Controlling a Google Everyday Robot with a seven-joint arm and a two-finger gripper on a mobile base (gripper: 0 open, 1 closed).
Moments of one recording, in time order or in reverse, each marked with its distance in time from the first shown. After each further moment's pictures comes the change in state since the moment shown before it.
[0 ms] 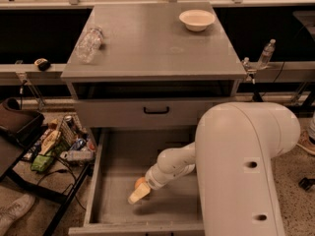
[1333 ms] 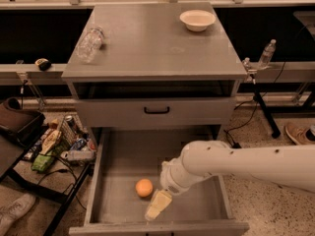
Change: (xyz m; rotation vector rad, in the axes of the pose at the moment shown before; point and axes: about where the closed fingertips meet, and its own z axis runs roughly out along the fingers) arm 0.012 0.084 -0.189 -0.007 -0.024 -0.364
